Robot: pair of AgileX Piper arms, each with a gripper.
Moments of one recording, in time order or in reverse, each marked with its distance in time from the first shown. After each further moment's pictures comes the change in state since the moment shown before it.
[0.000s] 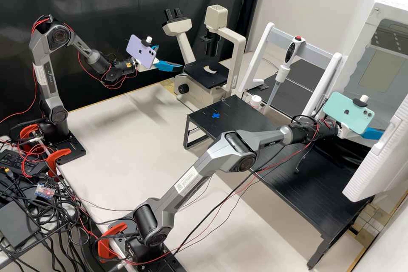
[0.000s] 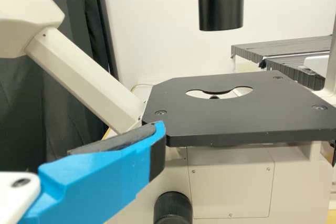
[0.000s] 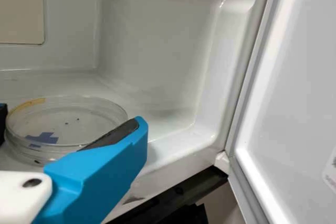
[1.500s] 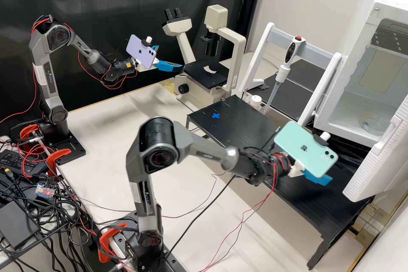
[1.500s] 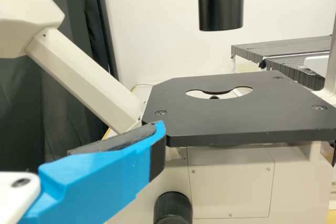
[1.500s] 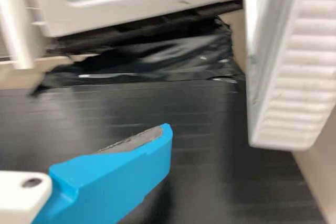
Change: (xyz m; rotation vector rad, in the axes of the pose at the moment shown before) left arm 0.000 0.000 0.000 0.000 0.000 0.000; right arm -0.271 0.035 0.084 0.139 0.079 -0.328
